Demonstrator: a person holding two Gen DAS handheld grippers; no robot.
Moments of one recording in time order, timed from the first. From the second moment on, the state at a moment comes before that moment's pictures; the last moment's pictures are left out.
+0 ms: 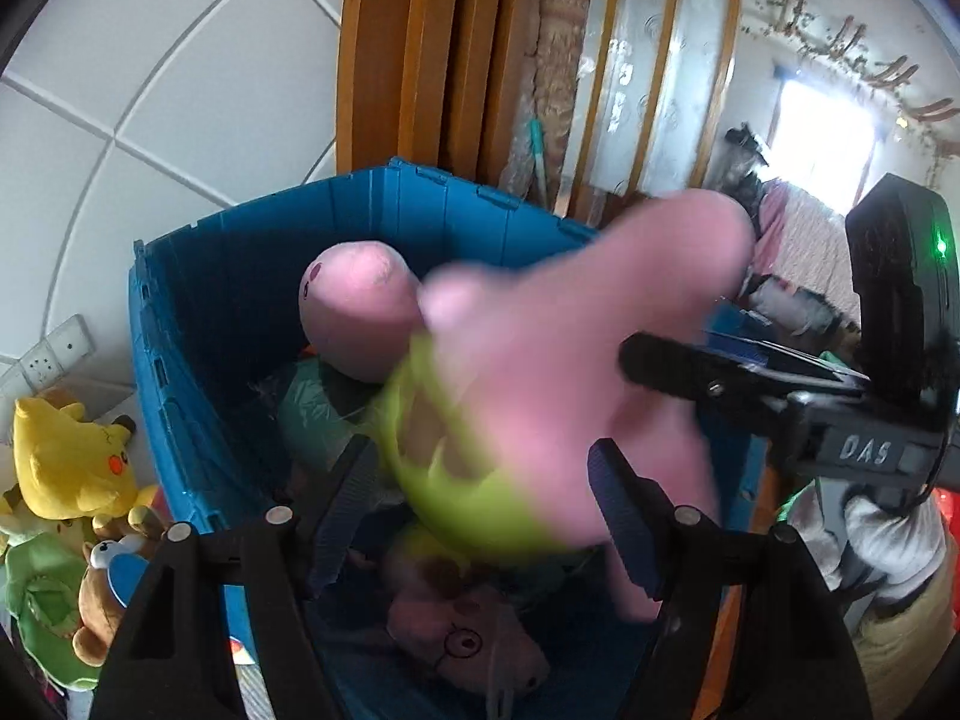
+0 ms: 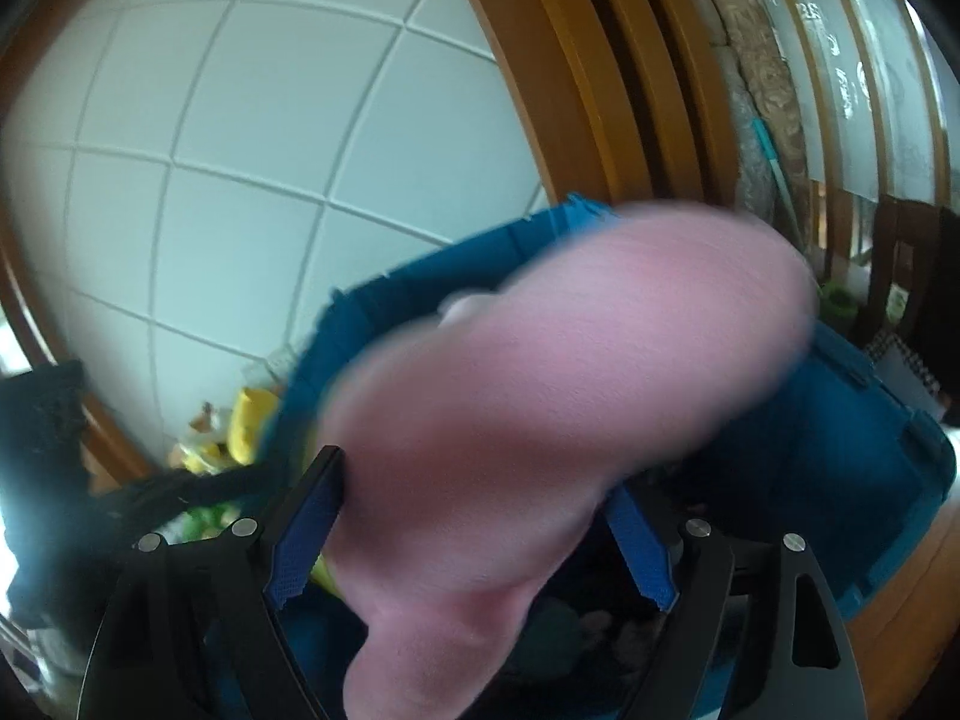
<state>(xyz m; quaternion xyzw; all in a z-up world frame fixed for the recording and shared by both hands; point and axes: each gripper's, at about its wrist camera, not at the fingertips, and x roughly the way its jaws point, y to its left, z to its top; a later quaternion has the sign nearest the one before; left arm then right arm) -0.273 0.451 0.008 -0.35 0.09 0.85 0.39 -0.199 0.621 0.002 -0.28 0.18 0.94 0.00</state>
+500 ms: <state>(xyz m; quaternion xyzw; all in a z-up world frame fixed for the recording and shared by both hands) -0.277 0.427 0.004 -0.34 0.10 0.88 0.32 -0.201 0.614 -0.013 -0.30 0.17 0.94 0.03</state>
